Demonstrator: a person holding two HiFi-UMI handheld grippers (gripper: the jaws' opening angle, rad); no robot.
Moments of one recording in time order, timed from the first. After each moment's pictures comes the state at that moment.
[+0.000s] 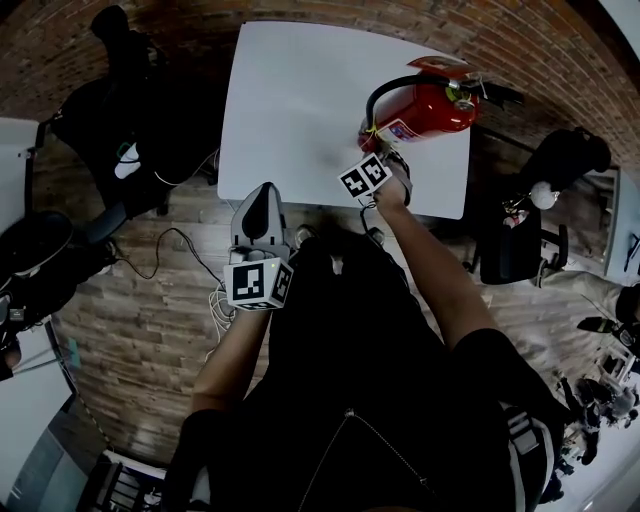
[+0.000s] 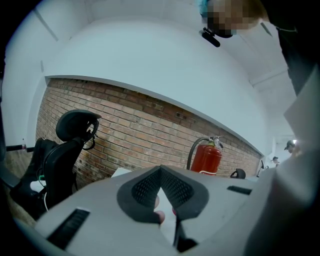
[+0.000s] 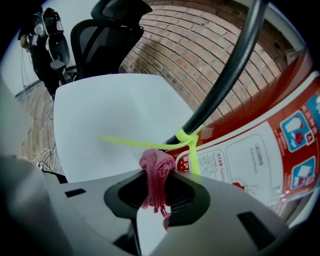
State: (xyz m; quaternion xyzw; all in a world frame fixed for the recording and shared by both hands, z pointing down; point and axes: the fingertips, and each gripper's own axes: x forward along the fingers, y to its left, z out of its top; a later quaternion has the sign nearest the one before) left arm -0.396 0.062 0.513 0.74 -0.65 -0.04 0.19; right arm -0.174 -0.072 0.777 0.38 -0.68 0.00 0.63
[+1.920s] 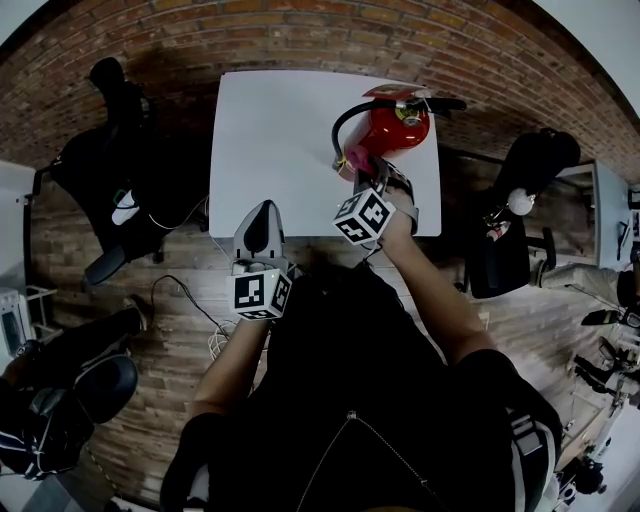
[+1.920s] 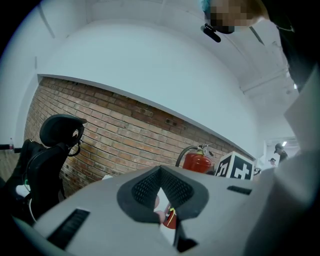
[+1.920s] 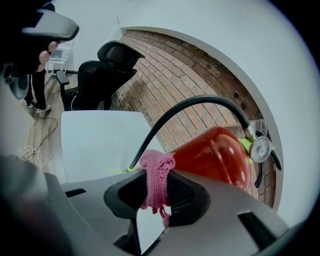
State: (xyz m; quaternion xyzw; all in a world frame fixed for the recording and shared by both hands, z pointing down) left arm -0.360 0.050 0.477 0.77 -0.61 -0.07 0.16; right arm -0.175 -0.065 0.568 0.44 -0.70 -0.14 0.54
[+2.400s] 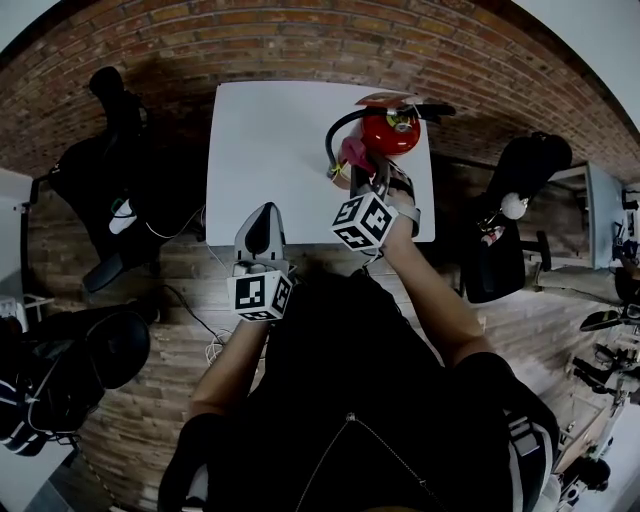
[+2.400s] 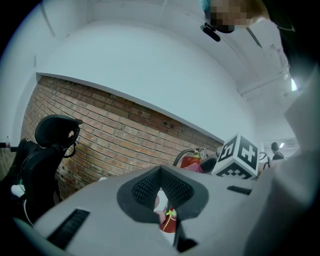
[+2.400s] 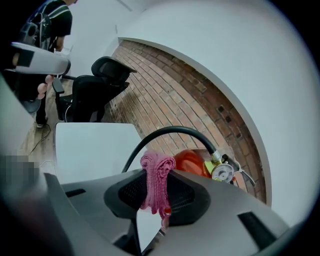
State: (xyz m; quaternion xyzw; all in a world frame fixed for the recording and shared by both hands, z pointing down) left arm -0.351 0.047 0.465 0.78 -0.60 -0.08 0.15; right arm -0.185 -0.068 0.500 0.47 -0.71 -0.17 0.50
